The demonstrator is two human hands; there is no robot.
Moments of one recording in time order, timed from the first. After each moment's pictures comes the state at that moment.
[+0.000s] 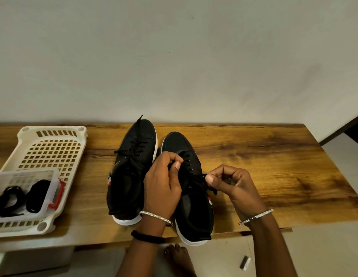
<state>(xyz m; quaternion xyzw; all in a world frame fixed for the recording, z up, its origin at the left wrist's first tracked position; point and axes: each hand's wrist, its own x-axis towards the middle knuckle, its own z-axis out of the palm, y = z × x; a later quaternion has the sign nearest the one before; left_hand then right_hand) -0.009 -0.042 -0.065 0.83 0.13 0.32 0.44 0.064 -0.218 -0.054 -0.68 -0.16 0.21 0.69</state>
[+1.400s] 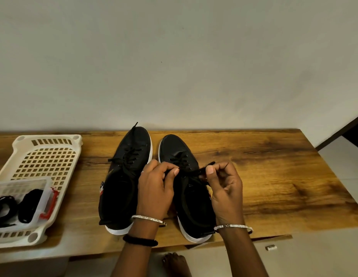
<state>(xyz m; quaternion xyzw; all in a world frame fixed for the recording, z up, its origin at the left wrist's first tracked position) 0.002 -0.040 -0.066 0.86 0.16 0.29 0.38 0.054 -0.187 -0.062 -0.67 -0.09 -0.01 0.74</state>
